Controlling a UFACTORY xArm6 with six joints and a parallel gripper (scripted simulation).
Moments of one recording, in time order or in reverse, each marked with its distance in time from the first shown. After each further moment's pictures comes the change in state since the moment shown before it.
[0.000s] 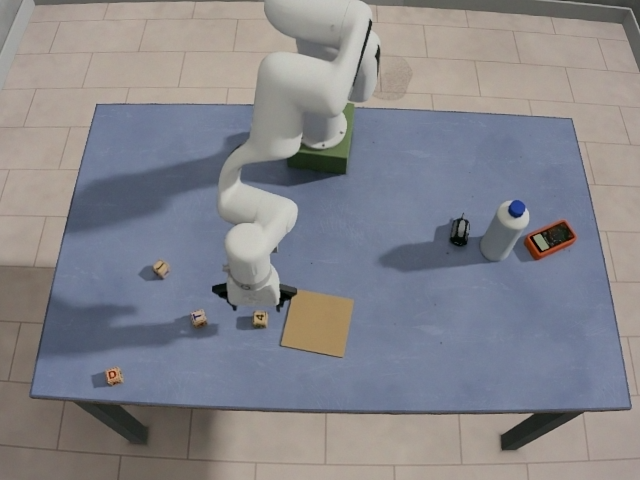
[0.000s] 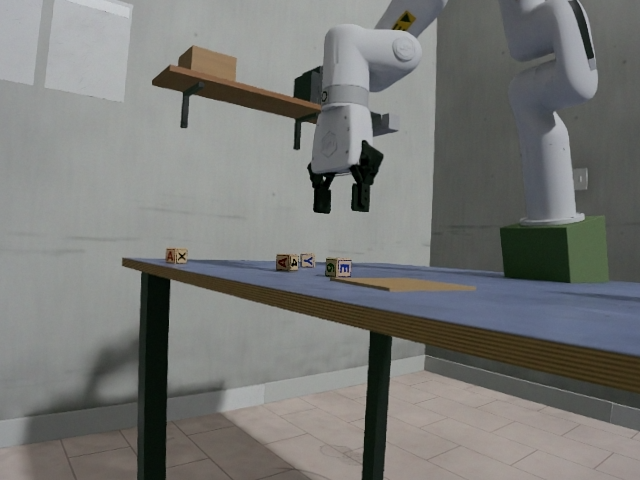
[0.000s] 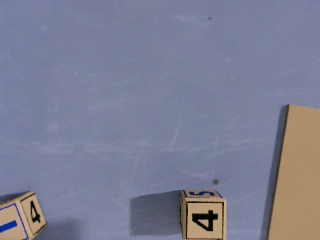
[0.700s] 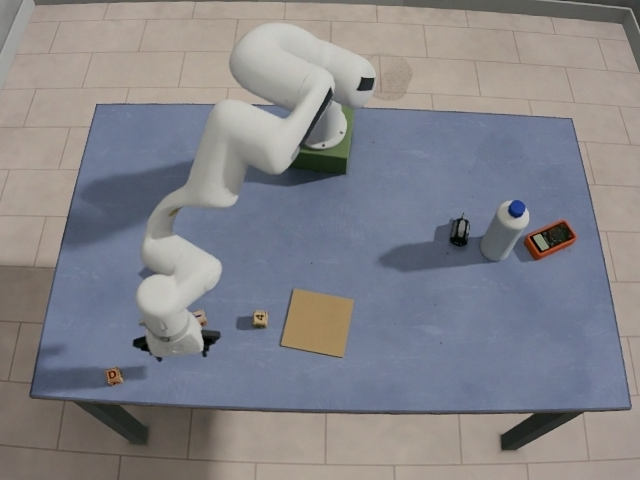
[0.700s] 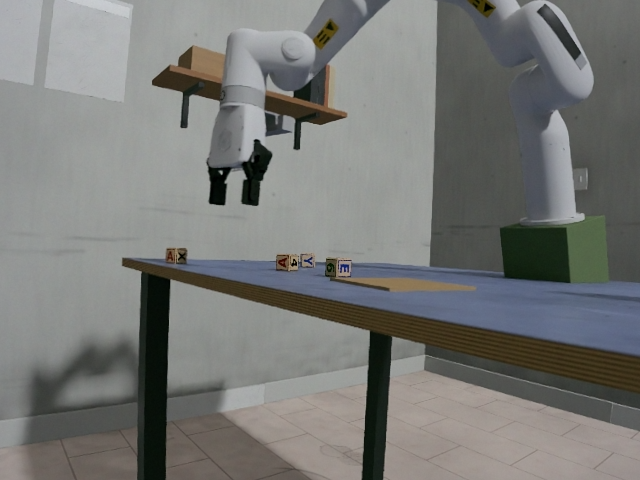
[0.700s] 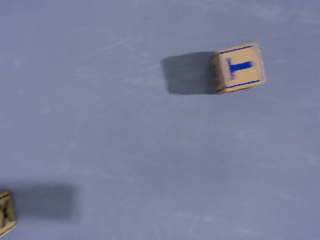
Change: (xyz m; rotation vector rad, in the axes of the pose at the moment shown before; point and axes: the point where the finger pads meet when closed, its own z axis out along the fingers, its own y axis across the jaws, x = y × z) arm -0.113 -0.148 -0.007 0.033 -0.023 -0.161
